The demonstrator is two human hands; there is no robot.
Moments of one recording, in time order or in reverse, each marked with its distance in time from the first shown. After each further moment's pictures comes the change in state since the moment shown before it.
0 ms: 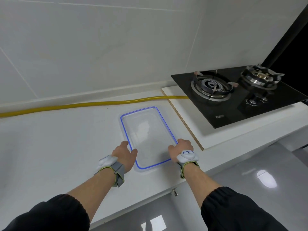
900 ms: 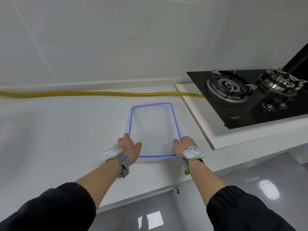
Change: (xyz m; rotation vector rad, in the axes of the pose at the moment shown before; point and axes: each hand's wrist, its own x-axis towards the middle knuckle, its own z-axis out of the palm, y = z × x) left_hand -0.003 -0.019 -0.010 0.017 0.034 -0.091; right_hand -0.002 -0.012 0.021 0.086 -0.050 -0.044
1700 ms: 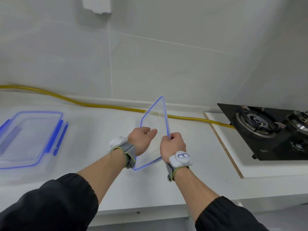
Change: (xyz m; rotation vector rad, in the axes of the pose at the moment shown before) left_hand -0.042 -0.053 -0.171 -0.451 0.014 0.167; right_hand -0.141 -0.177 0.065 0.279 0.167 -0.276
